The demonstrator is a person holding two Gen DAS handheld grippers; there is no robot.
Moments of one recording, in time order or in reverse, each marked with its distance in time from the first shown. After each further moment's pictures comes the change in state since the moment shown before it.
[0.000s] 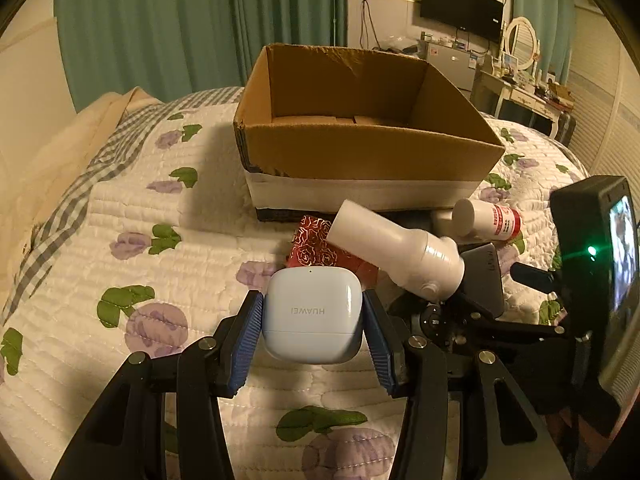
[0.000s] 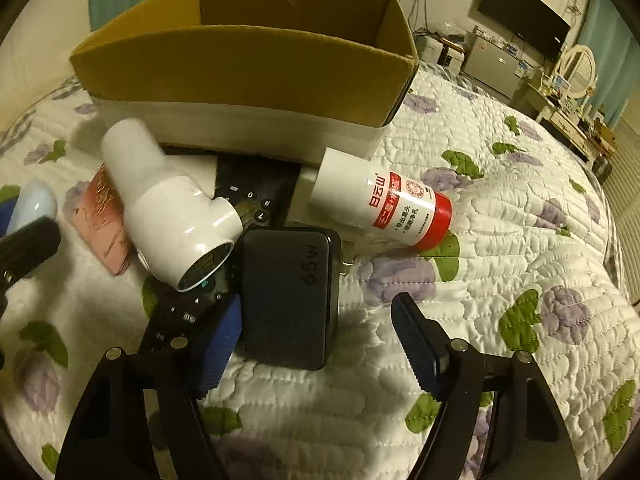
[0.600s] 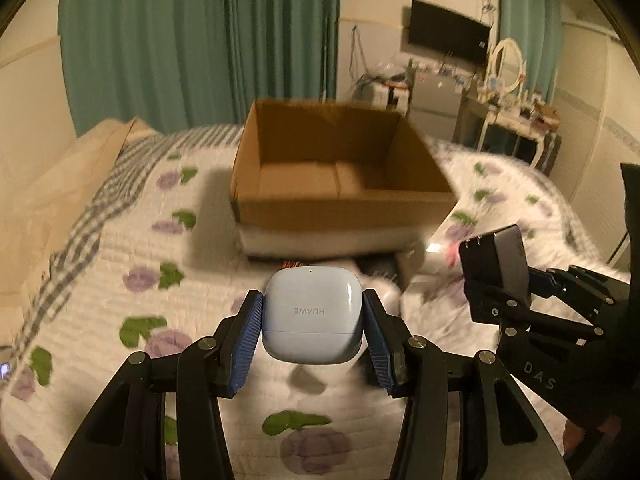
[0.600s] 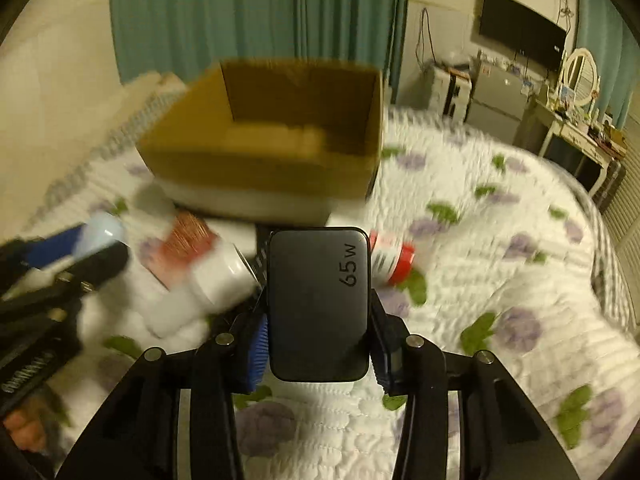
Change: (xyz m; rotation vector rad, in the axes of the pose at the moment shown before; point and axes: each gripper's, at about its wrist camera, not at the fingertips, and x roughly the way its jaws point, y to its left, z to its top) left arm -0.057 -0.011 0.026 -0.004 -0.110 -0.053; right arm -0.108 -0.023 0.018 0.015 -0.196 0.137
